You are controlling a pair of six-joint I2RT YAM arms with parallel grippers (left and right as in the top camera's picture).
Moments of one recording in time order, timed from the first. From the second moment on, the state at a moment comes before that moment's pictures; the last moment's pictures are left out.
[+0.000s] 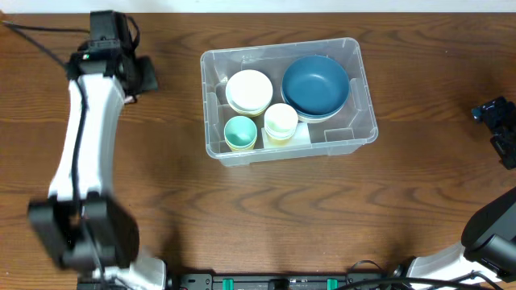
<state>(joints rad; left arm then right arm) 0.06 1.73 1.61 -0.91 -0.05 -0.19 -0.56 1.79 1.53 -1.09 0.09 0.62</state>
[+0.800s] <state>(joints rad) -0.47 1.55 1.61 -1.10 0.07 -0.13 -0.56 1.79 1.53 -1.09 0.09 0.62</state>
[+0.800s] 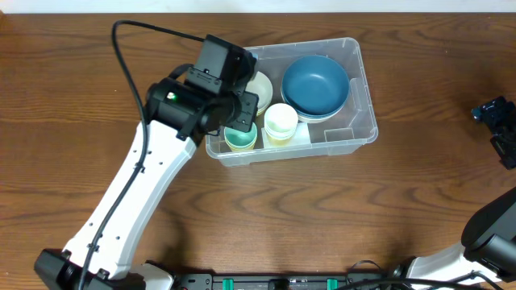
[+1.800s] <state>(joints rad) -0.54 1.74 1.61 -1.18 0.07 -0.11 -0.56 1.79 1.53 -1.09 0.09 0.62</state>
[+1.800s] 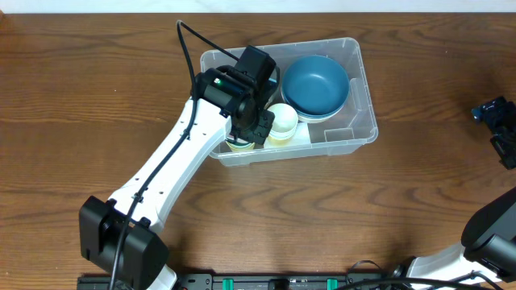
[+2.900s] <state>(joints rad) -0.48 1.29 1.61 -1.21 -0.04 -0.13 -0.56 1.79 1.53 -1.09 0.09 0.62</state>
